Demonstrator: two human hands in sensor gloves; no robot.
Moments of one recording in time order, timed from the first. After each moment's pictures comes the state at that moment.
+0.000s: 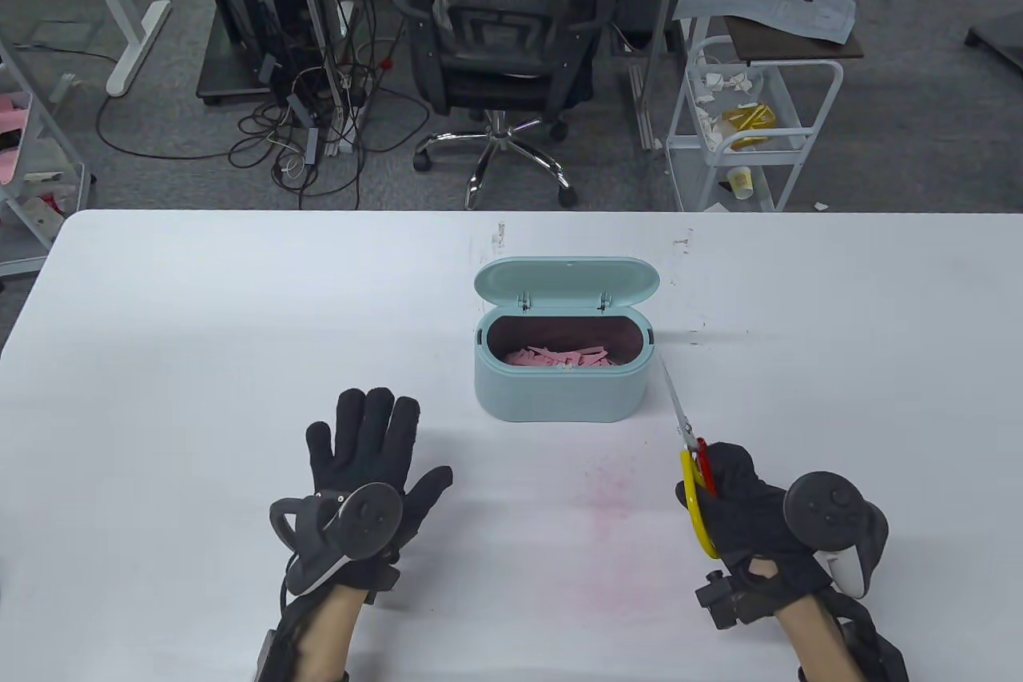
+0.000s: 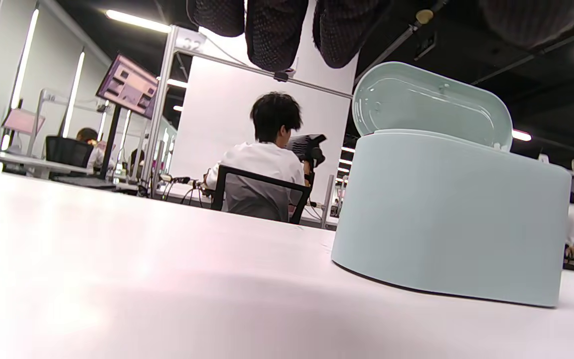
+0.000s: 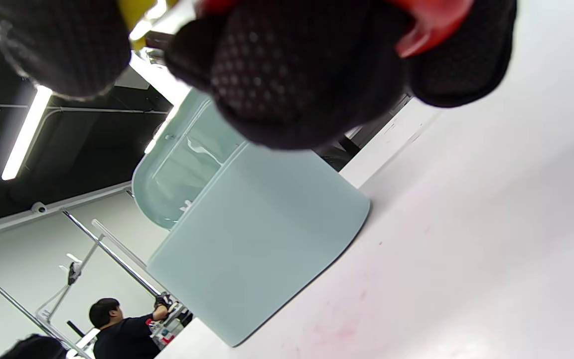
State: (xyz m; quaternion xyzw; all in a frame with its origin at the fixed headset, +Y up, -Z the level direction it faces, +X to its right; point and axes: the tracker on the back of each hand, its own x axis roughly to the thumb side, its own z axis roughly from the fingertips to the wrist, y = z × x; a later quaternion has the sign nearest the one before) left_hand -0.205 -0.716 -0.247 0.13 -0.08 0.12 0.98; right_hand 0.244 -0.723 -0.244 0.03 -0.06 0.90 0.42
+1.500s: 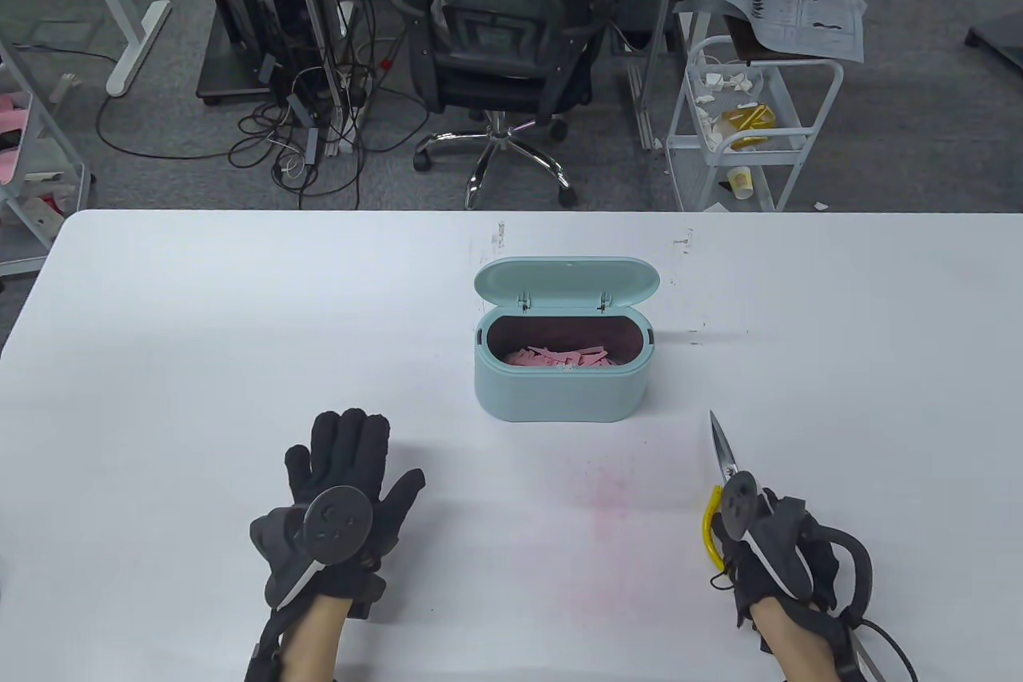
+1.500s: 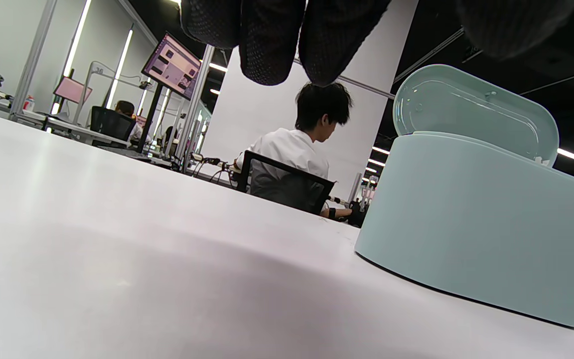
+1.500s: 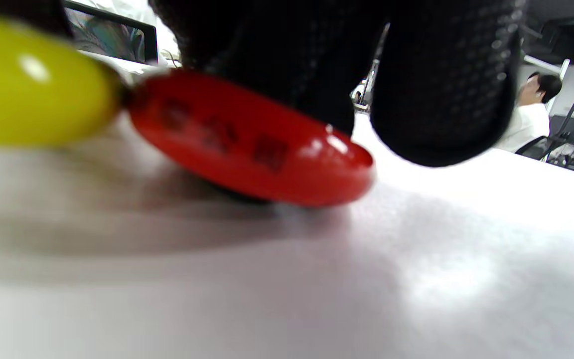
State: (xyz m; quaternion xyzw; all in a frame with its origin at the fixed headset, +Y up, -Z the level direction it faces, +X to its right) left_hand -0.223 -0.725 -0.240 0.11 -0.03 0.16 0.98; right_hand 0.241 -0.752 -0.242 -0.20 0.03 0.98 -0.08
